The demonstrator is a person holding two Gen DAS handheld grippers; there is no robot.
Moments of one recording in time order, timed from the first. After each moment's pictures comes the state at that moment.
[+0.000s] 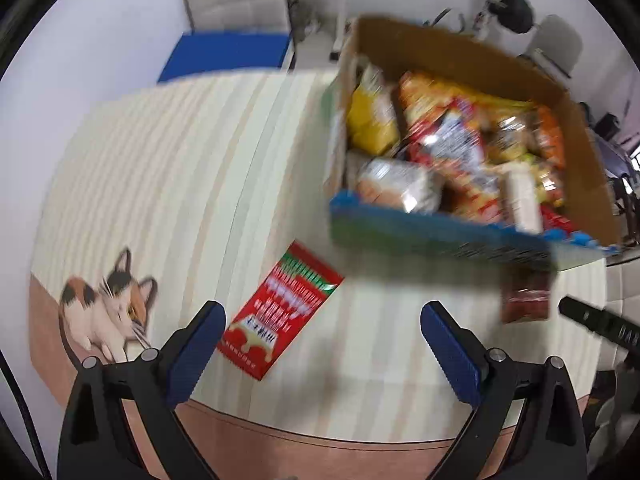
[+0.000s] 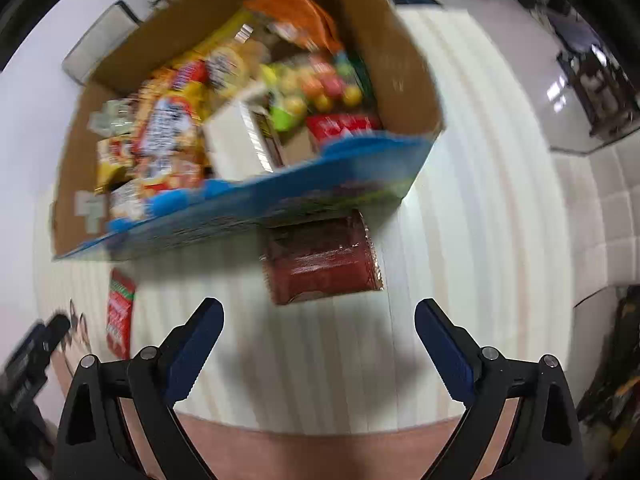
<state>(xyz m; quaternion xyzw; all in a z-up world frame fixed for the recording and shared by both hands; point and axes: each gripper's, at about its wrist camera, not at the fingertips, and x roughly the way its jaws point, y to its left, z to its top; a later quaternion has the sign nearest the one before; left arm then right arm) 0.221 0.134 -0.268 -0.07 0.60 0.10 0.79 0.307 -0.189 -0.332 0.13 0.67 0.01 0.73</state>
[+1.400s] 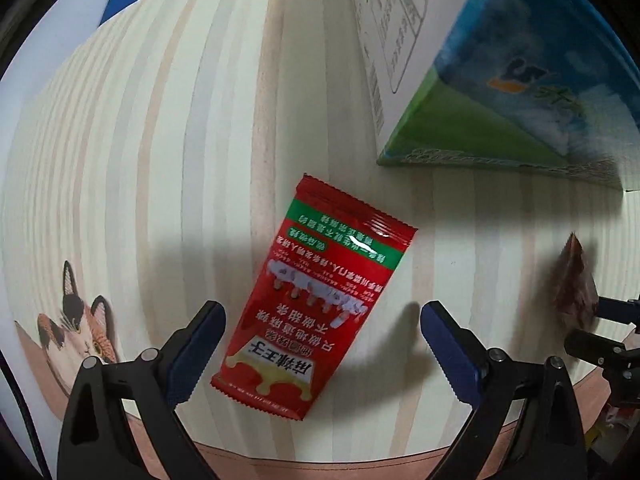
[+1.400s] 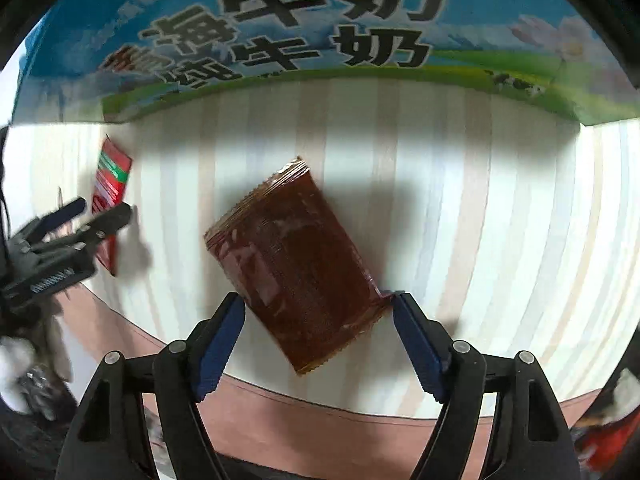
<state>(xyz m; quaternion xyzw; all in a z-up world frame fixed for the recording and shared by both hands) 0.271 0.170 -0.398 -0.01 0.70 0.01 0.71 0.308 -0.129 -0.405 0.05 0.77 0.13 0.62</state>
